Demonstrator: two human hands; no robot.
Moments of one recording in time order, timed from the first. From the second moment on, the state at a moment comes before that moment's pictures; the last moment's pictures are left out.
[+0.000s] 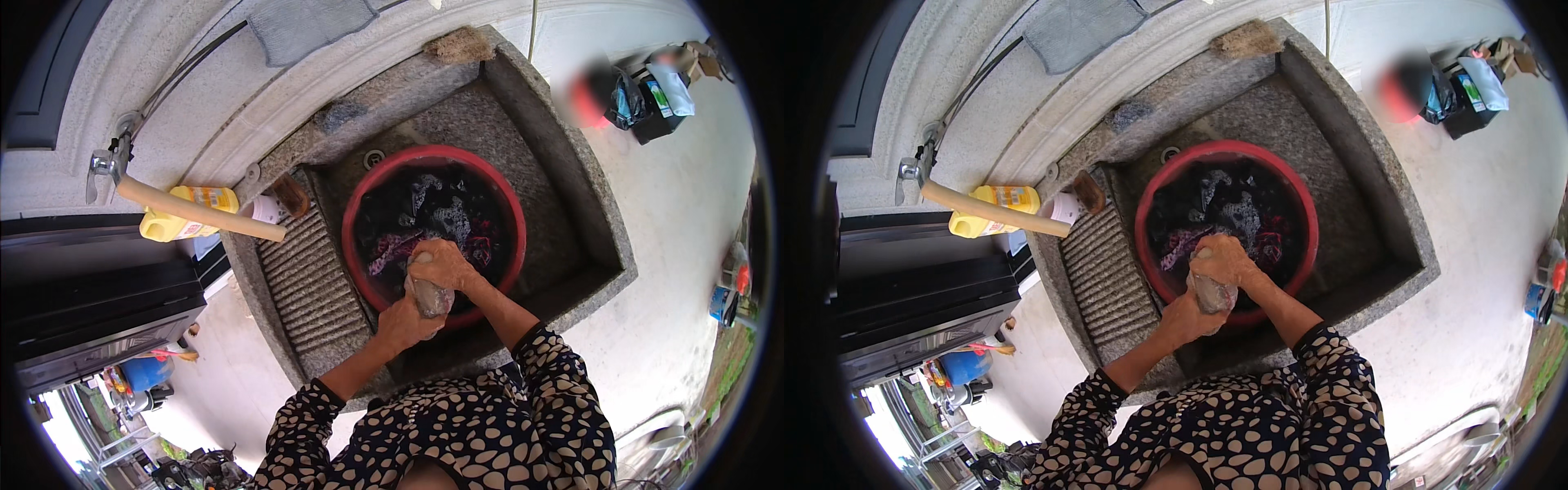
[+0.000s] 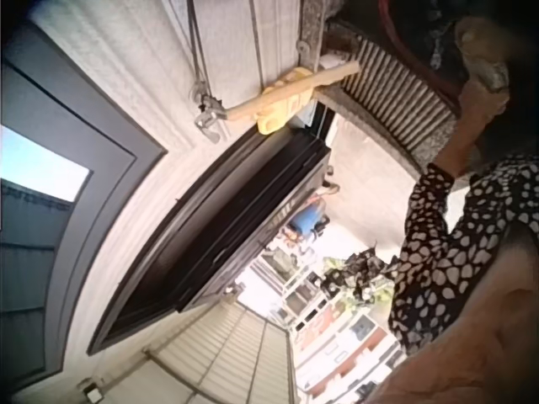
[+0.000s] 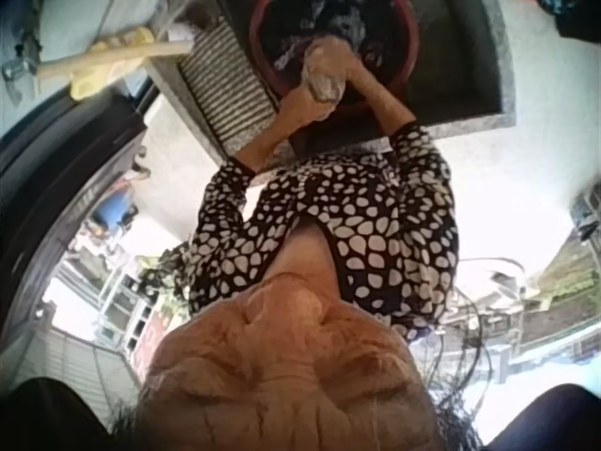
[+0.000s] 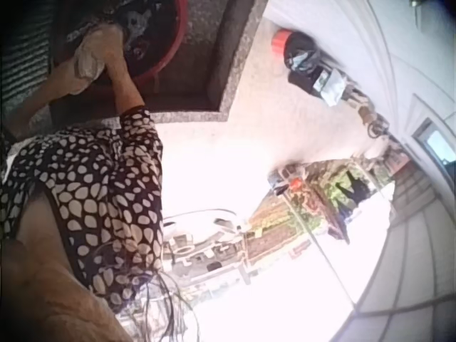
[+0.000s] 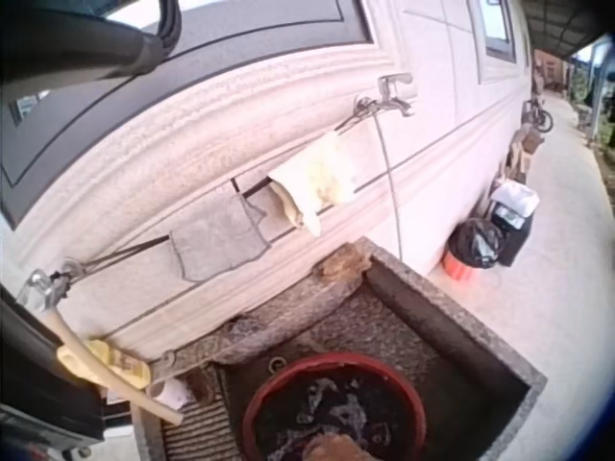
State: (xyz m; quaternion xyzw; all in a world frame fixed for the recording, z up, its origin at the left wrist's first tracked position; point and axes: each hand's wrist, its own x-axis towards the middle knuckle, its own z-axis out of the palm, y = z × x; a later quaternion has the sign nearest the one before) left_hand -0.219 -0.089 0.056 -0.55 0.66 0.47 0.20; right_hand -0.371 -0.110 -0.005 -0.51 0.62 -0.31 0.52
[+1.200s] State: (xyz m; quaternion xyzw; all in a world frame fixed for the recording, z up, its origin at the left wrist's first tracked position) left_hand -0.184 -0.107 0.106 -0.30 0.54 0.55 -0.57; right_hand -0.331 -0.086 0.093 0.03 0.29 -0.66 0.69
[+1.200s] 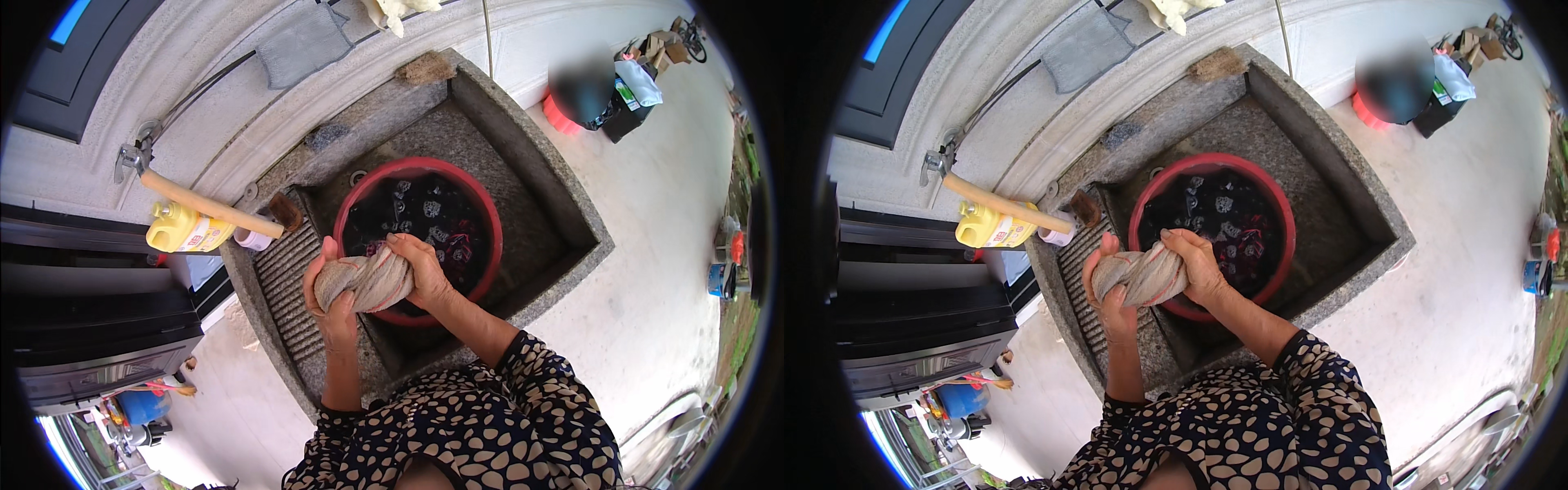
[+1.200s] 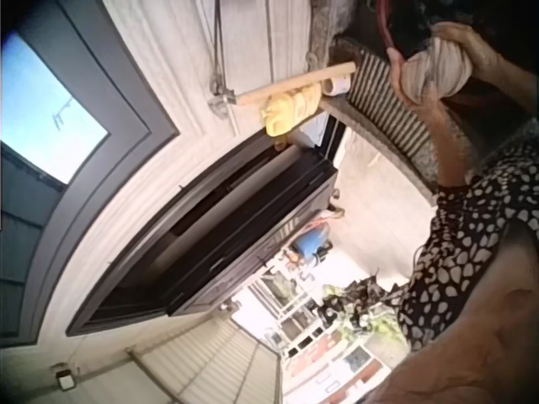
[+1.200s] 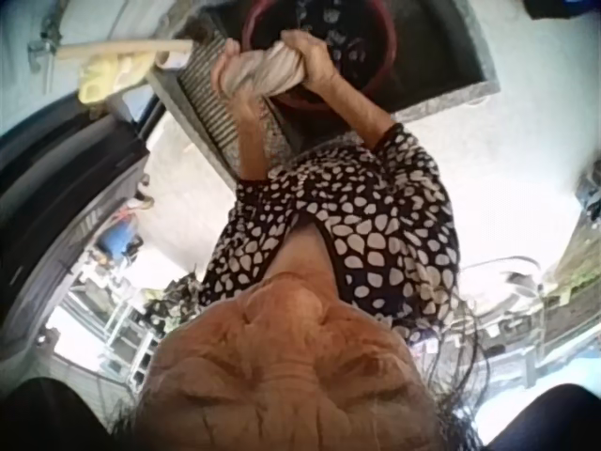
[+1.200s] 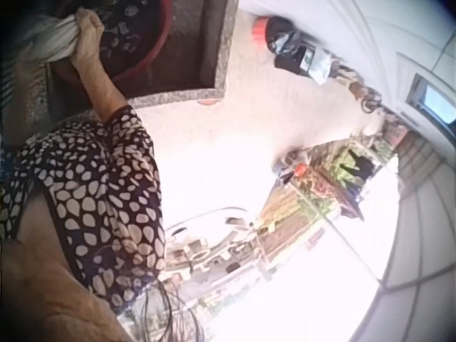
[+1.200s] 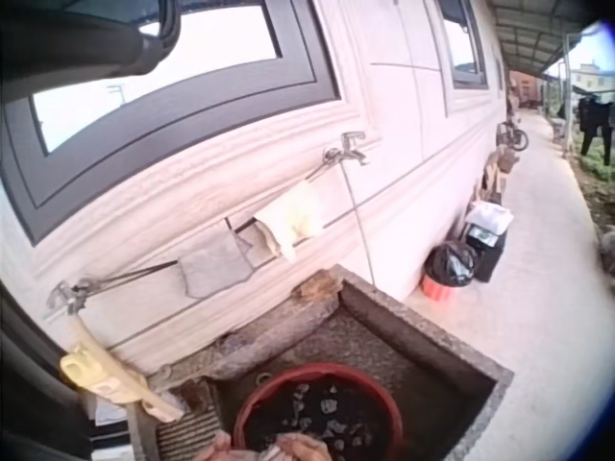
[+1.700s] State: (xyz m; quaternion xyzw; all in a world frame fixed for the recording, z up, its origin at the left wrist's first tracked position) left_hand -0.212 -0.116 0.200 -0.06 0.91 0.28 -0.31; right_hand -0.360 -0.119 0.130 -0.37 0.28 -0.46 0.76
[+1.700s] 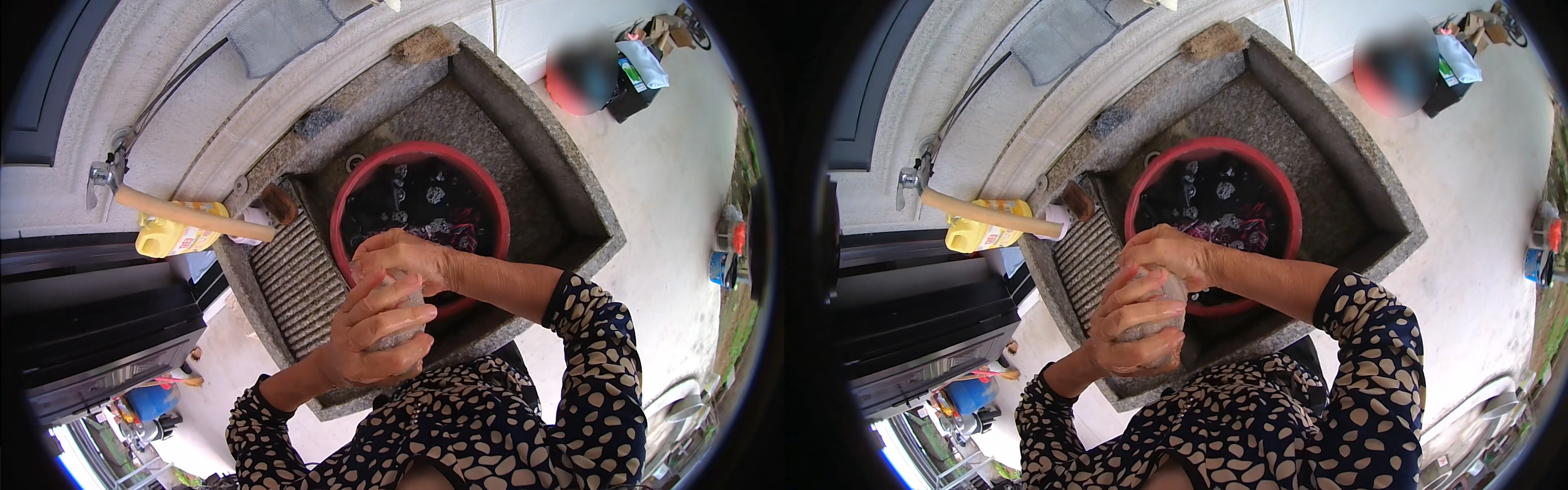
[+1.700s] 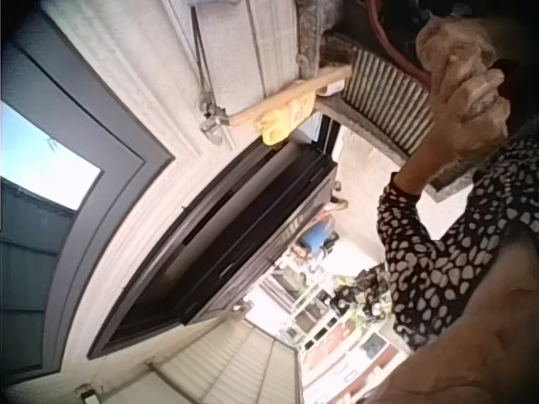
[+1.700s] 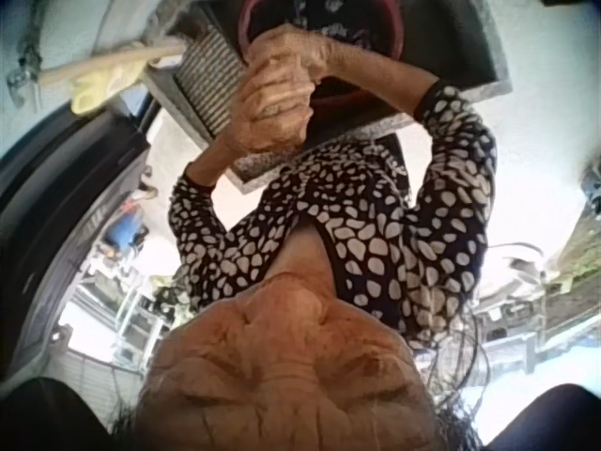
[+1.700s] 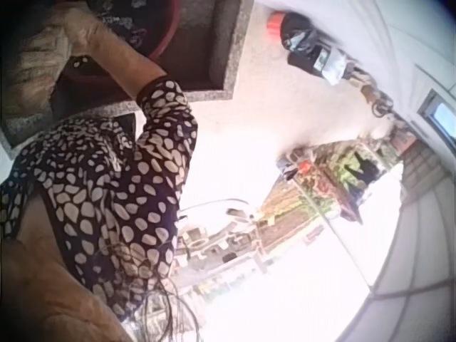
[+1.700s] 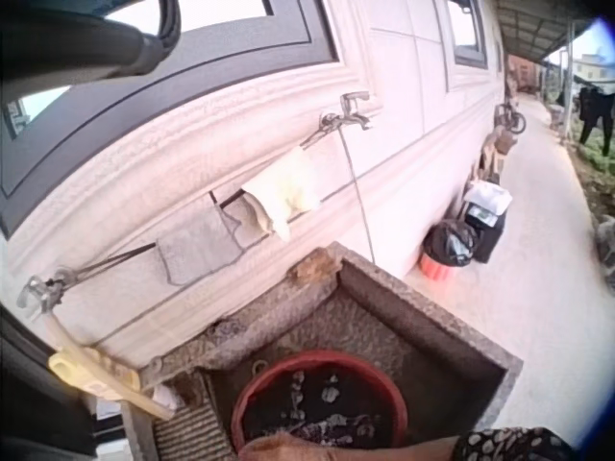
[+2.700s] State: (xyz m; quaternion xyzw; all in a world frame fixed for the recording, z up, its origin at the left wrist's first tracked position) left_hand -0.257 -0.140 0.062 -0.21 0.86 0.32 -0.35; right_hand -0.400 -0.117 -0.029 0.01 0.21 -0.46 0.86
